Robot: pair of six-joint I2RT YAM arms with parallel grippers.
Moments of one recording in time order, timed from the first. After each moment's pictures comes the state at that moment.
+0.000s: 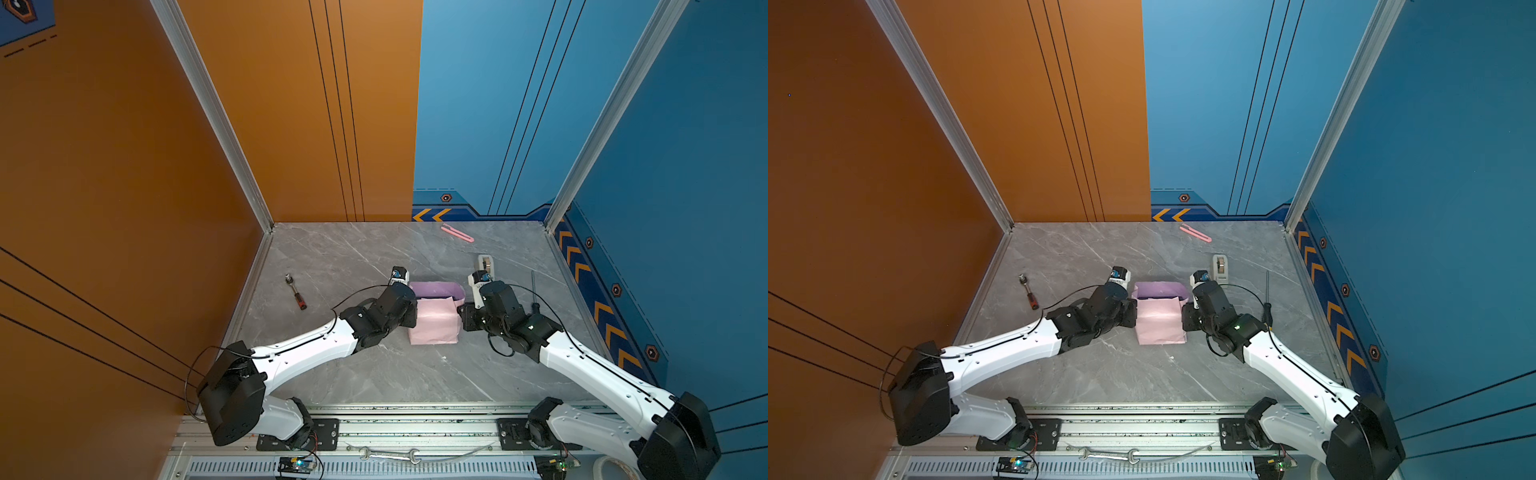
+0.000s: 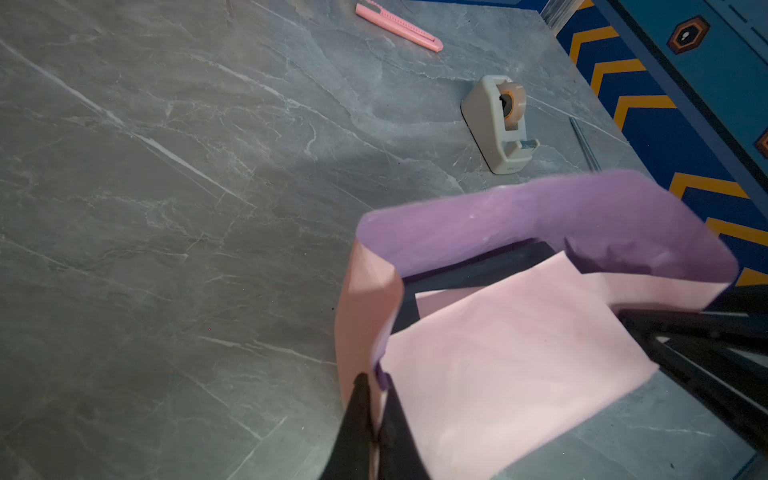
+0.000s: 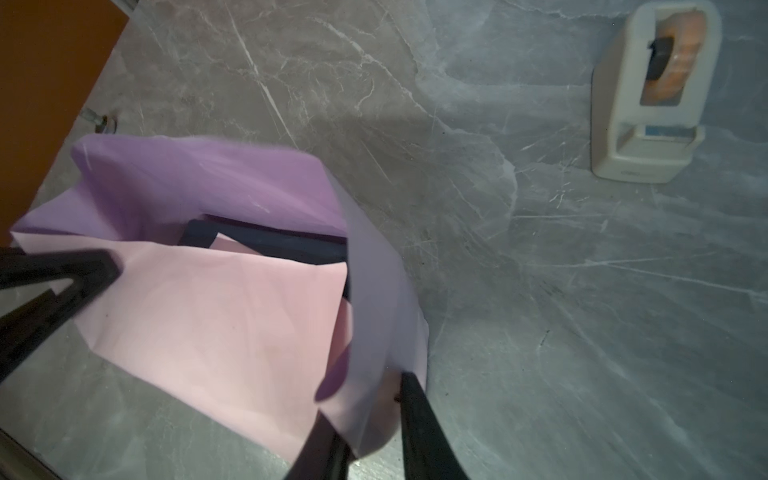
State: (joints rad) left arm -0.88 1.40 0.96 -0.23 -0.29 -0.56; right arm 0.59 1.10 0.76 -0.41 0.00 0.46
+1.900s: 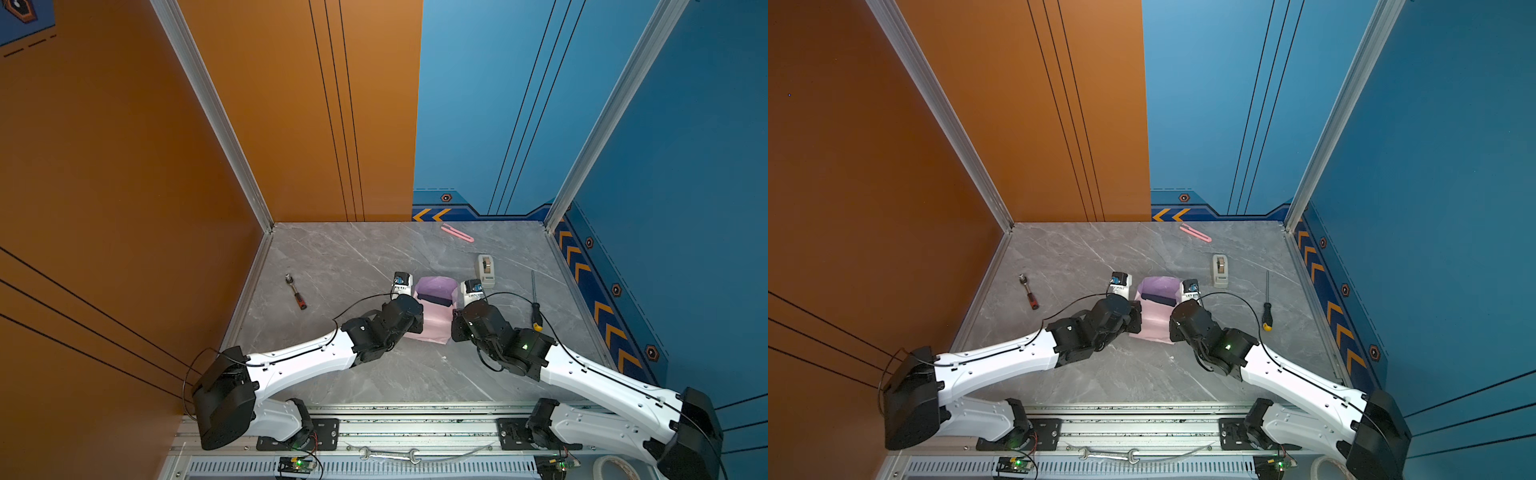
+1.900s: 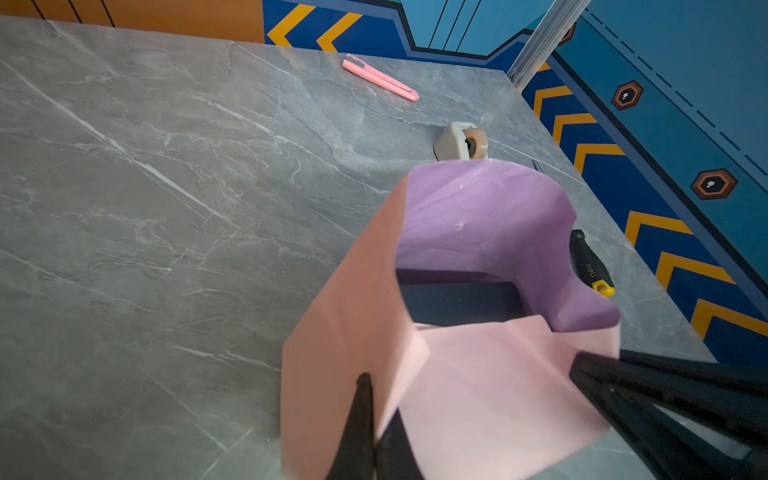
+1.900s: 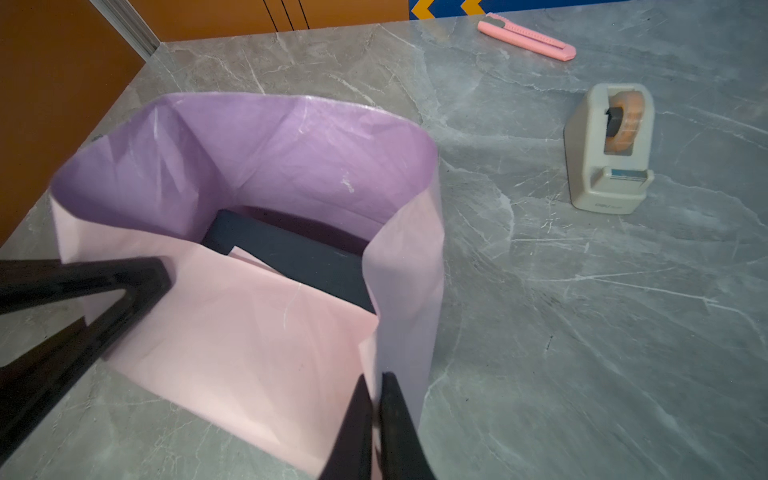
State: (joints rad) left arm -1.00 1.36 0.91 -0.16 -0.43 -0.63; right arm 0.89 1.06 0.75 -0.38 0.37 0.57
